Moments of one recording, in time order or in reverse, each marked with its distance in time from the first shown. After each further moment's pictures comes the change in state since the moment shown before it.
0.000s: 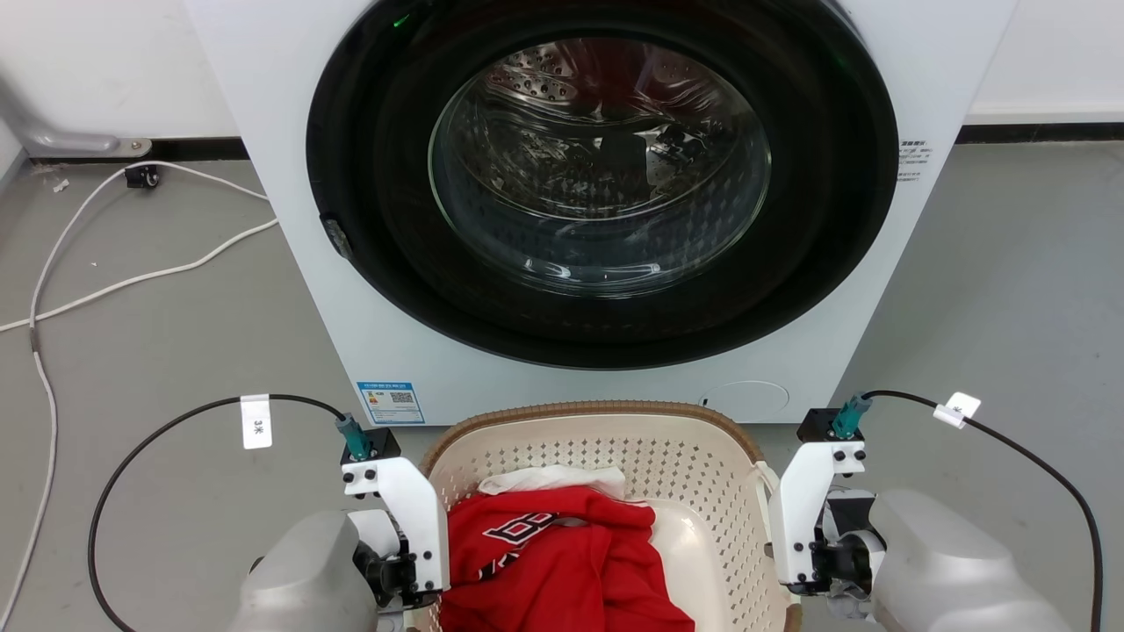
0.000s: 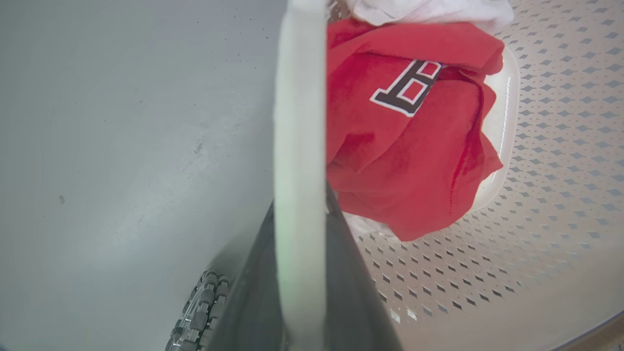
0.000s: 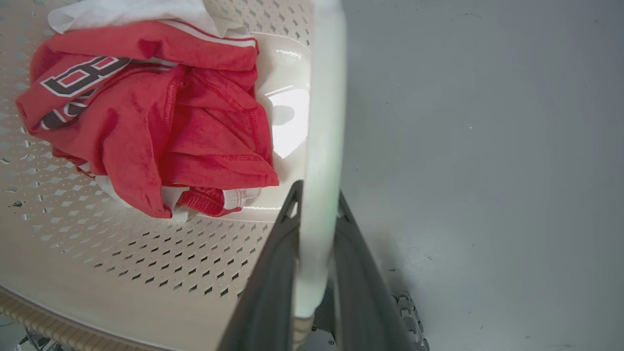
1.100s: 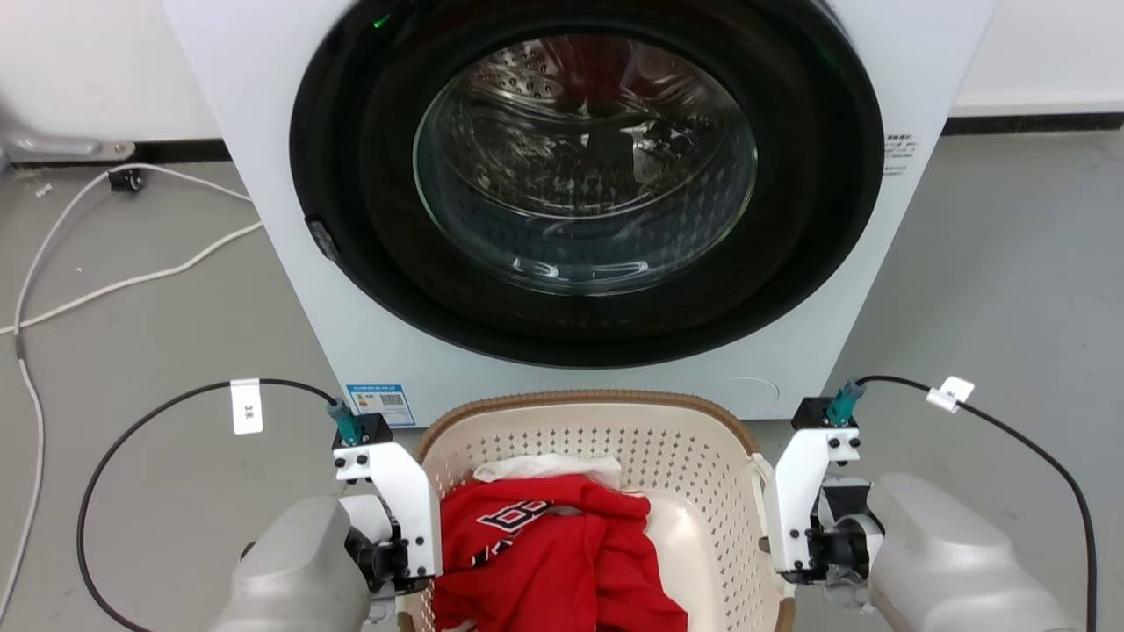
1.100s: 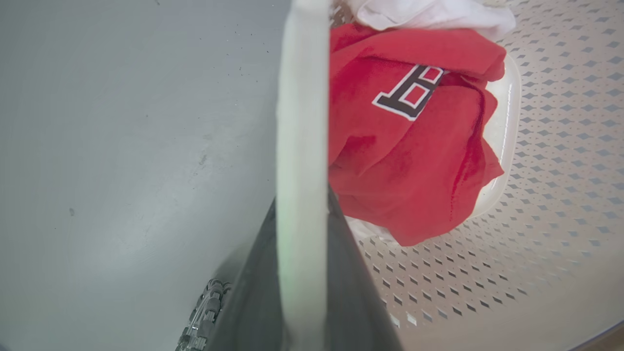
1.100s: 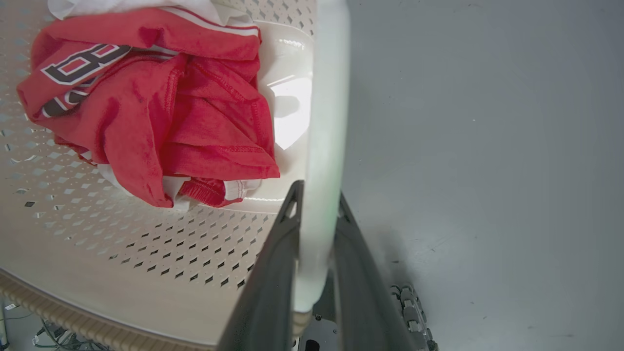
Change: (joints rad) left arm -0.028 0.012 0.024 -0.001 0.026 -0.004 0.006; right arm -0.025 0.003 -0.037 -0.016 -0.017 0.000 0.068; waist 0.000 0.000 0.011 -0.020
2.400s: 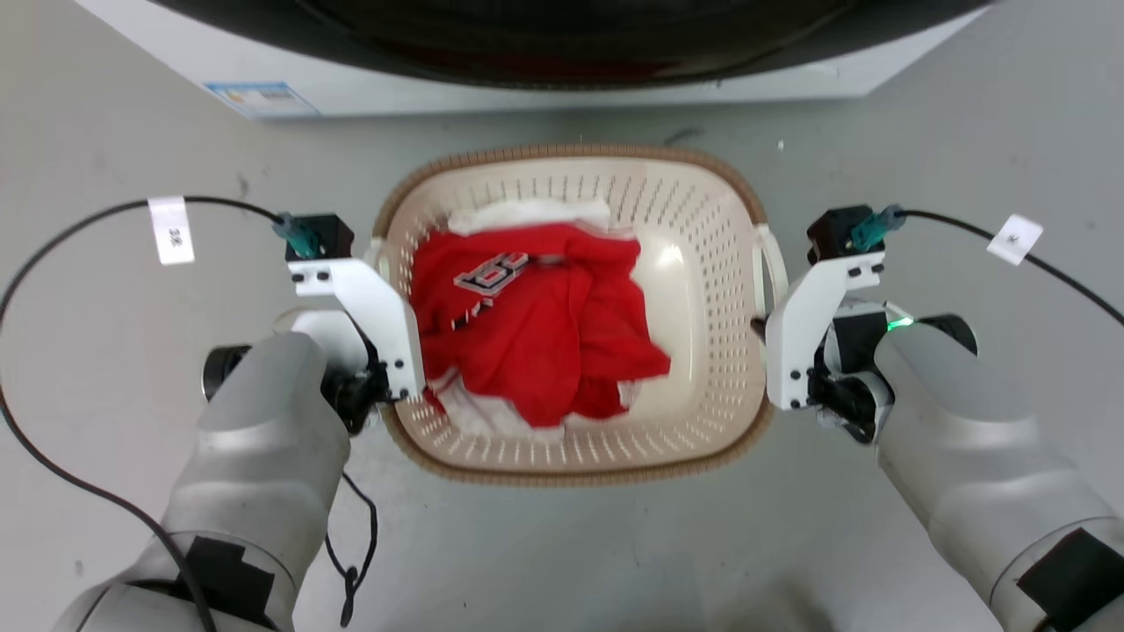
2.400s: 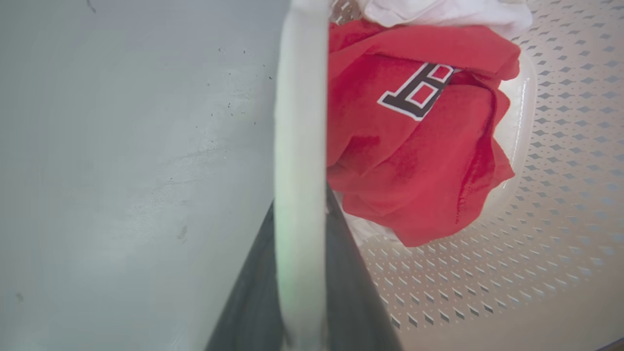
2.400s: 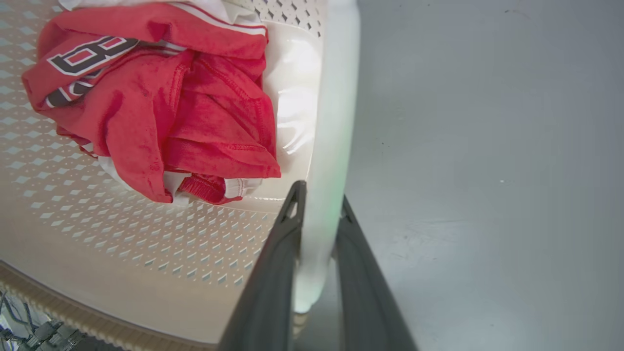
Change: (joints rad) left arm -0.260 0.026 0.058 -0.023 0.104 0.000 -0.246; right arm -0.204 -0.022 -0.113 -0.095 -0.200 0.000 -0.277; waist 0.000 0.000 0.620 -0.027
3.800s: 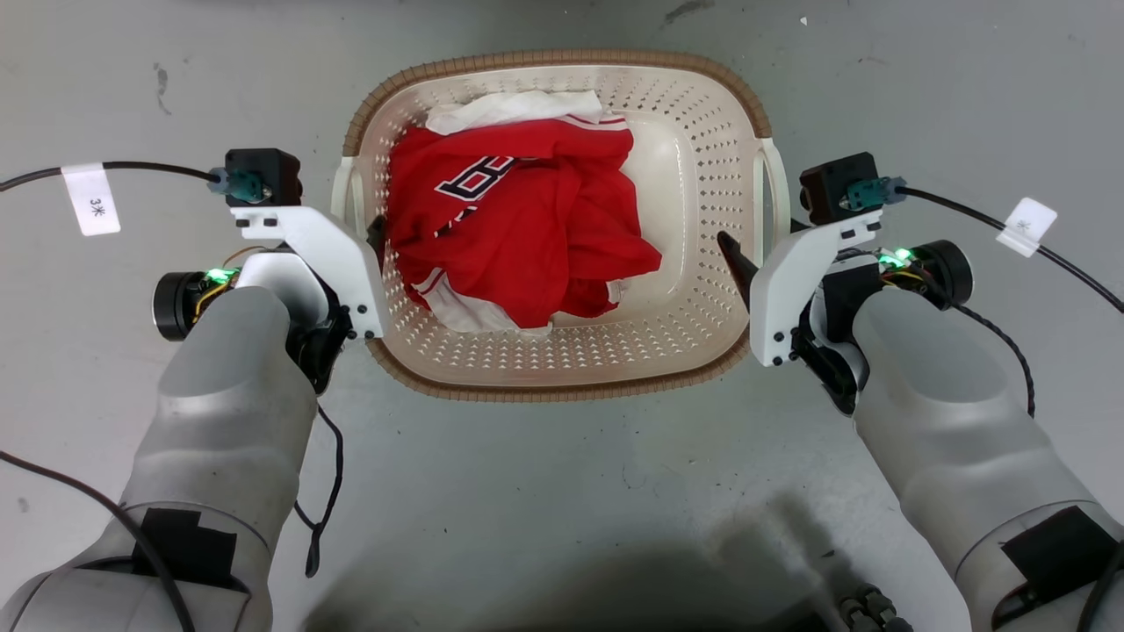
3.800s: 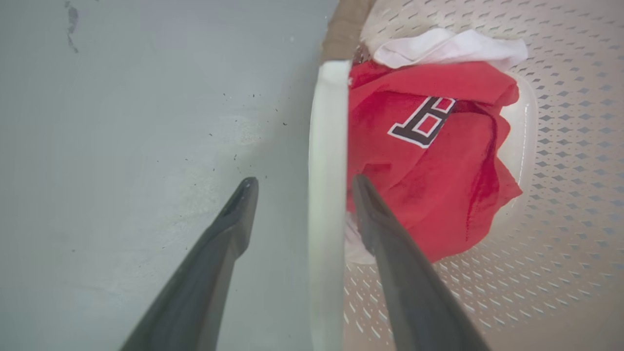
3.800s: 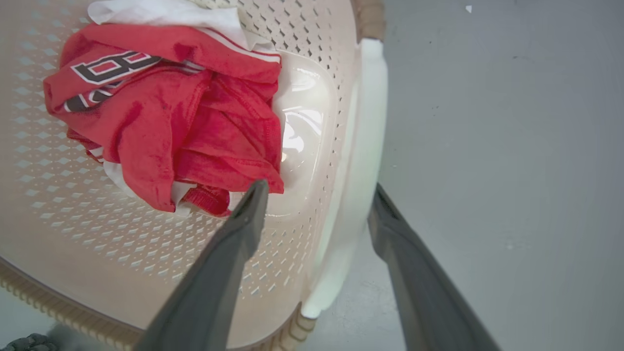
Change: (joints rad) left arm -0.041 0.030 0.190 -0.024 0.223 -0.006 -0.237; right arm -0.019 0.079 -0.339 0.025 -0.464 0.008 -0.264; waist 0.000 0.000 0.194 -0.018
